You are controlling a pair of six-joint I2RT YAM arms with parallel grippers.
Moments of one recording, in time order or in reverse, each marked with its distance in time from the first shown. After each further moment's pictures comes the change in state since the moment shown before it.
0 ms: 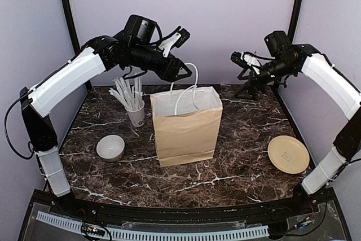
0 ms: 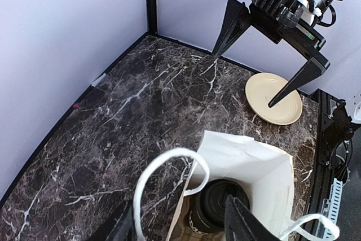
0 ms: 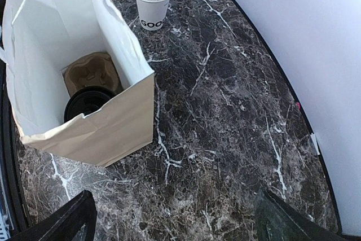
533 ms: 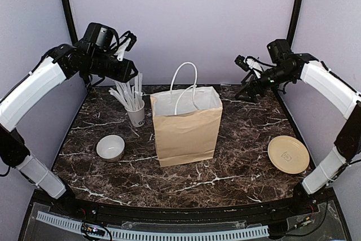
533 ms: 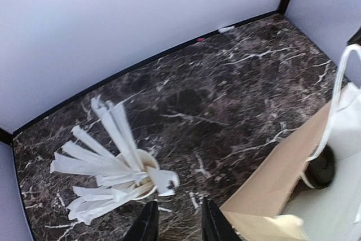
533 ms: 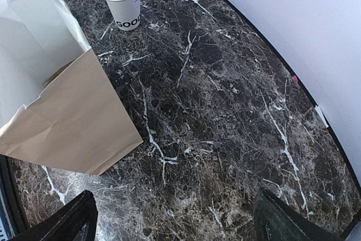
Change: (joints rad) left arm 0.148 -0.353 -0.347 -0.085 -0.382 -0.149; right arm -0.063 -0.013 -0.140 0.150 -0.012 0.132
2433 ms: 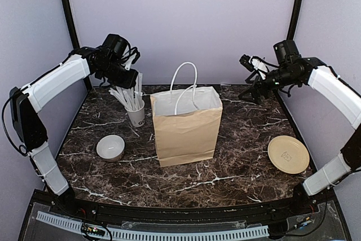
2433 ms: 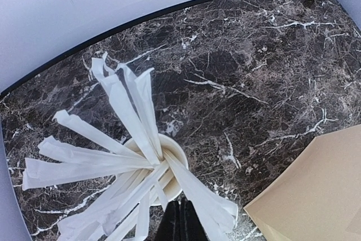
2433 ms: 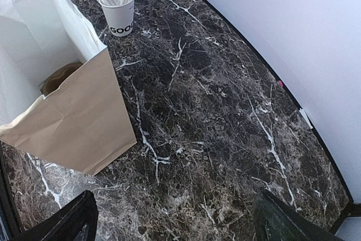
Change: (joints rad) left arm 0.156 0.243 0.036 -0.040 0.033 -0.037; right arm -0.001 -0.109 -0.089 0.066 0.031 0.013
